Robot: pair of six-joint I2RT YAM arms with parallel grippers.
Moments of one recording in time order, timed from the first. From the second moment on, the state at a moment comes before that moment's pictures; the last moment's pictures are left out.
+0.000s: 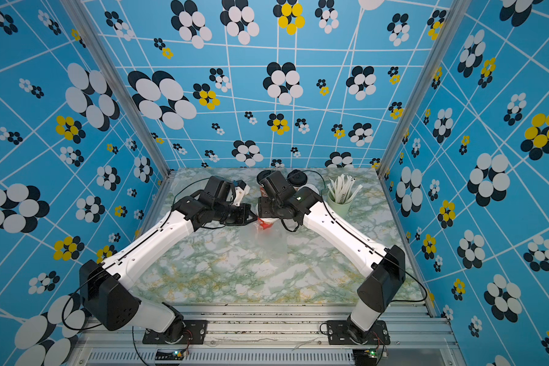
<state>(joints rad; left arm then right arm) -0.54 1.48 1.35 -0.71 0.41 -0.49 0.78 1.67 1.70 -0.89 0.13 0.58</state>
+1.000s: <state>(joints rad) -0.55 1.58 1.41 -0.70 0.43 -0.45 0.78 1.61 1.84 -1.21 0.51 0.54</state>
